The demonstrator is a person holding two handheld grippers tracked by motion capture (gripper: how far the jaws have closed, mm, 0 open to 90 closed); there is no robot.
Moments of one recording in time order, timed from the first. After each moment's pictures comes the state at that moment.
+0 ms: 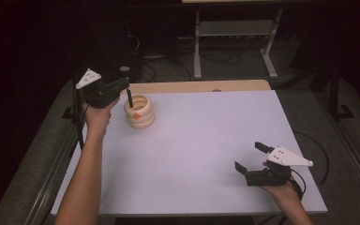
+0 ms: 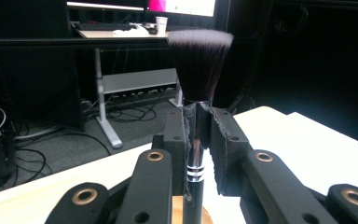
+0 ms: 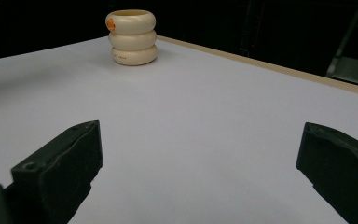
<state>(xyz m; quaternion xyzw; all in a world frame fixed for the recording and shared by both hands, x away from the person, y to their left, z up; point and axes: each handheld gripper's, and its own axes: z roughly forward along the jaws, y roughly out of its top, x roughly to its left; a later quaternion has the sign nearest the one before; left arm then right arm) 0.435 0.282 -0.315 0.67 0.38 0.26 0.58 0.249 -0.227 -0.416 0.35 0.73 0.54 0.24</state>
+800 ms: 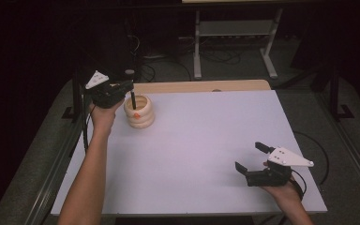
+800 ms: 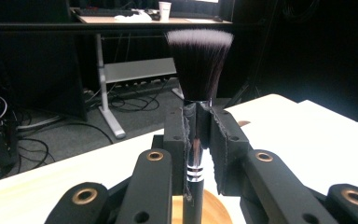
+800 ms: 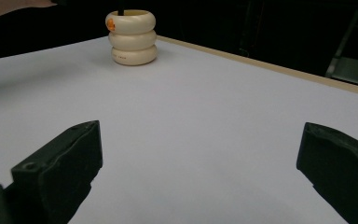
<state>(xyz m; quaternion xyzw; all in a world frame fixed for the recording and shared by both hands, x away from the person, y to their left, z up) 0.454 0.275 -0.337 0.68 0.39 0.25 0.56 0.247 -0.227 -0.416 0.35 0.73 0.54 0.23</state>
